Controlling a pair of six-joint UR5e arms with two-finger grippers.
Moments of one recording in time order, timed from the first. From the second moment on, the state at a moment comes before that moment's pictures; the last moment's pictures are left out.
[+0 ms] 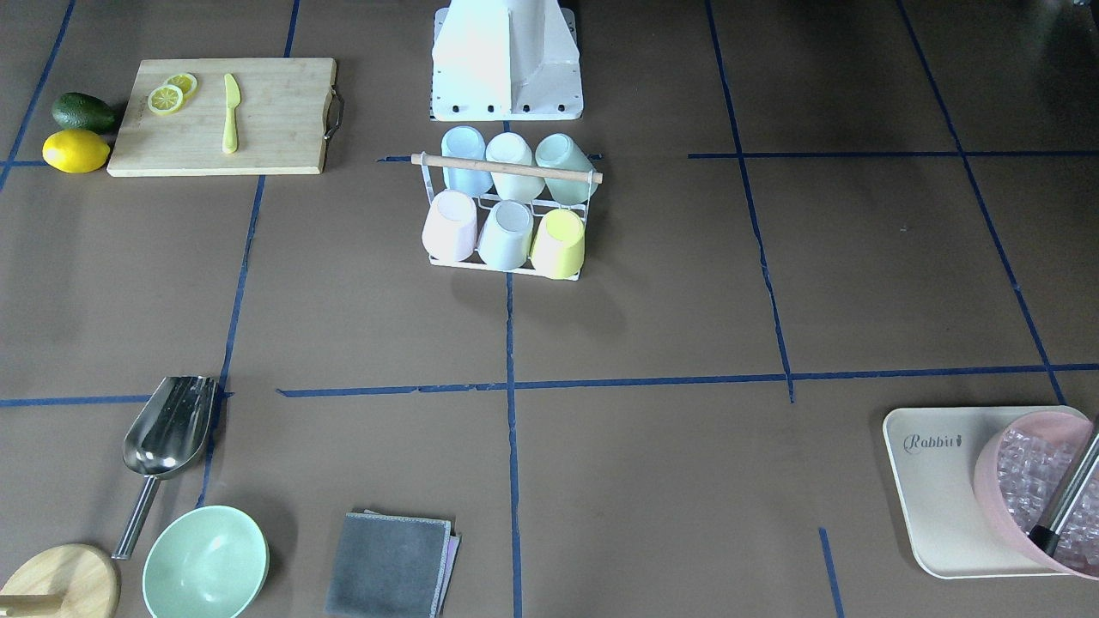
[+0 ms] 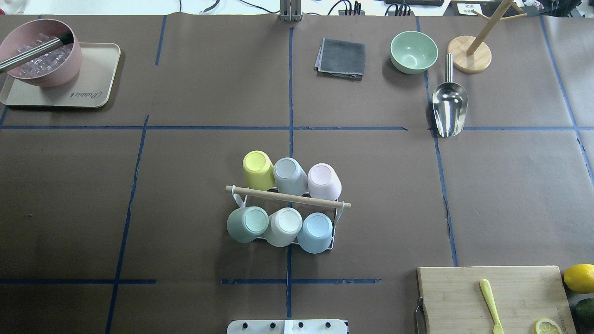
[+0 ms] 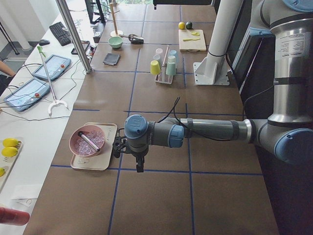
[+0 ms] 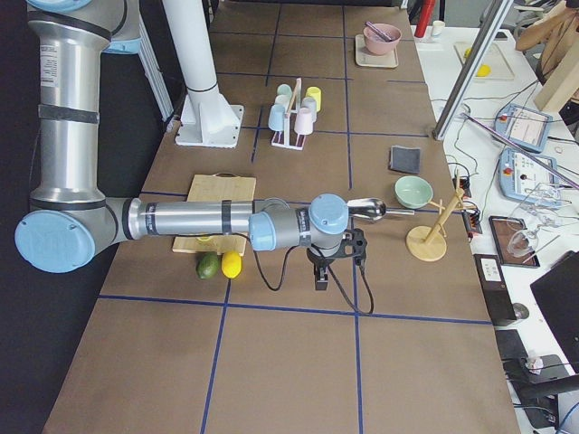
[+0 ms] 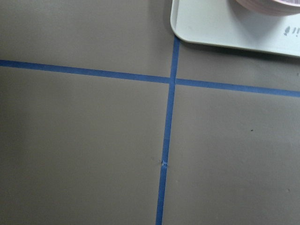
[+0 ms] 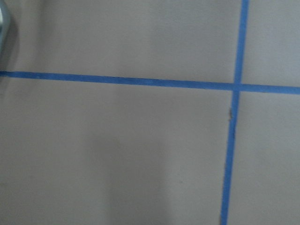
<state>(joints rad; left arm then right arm) -1.55 -1.48 -1.68 -1.63 -2.40 -0.12 1.48 -1.69 1.70 -1.45 2.40 0.13</state>
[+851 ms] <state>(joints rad) -1.57 -1.48 -1.68 -1.55 -2.39 0.10 1.57 -1.78 1.69 -1.45 2.30 0.09</state>
